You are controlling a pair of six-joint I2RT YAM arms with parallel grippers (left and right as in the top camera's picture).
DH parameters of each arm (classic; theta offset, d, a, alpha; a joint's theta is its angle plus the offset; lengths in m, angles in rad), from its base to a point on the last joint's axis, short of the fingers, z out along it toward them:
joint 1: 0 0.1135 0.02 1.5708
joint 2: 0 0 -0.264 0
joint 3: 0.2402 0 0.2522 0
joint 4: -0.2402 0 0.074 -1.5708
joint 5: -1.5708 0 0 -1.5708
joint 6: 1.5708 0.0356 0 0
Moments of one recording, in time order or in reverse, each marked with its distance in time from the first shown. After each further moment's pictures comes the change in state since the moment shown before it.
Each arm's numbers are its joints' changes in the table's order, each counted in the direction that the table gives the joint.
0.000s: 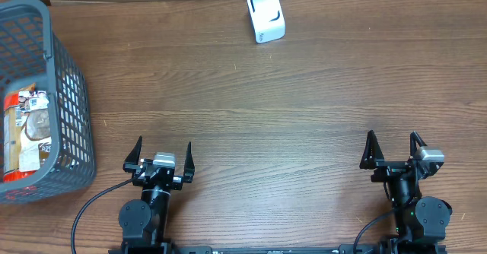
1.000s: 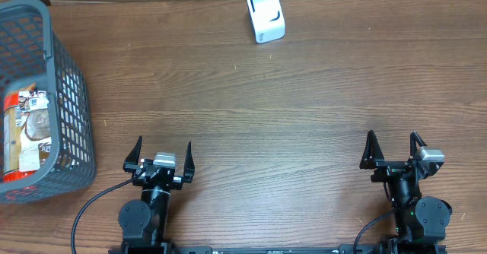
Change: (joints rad) left arm 0.000 0.000 -0.002 0.015 0.000 0.008; right arm 0.000 0.000 0.000 0.000 0.000 0.000
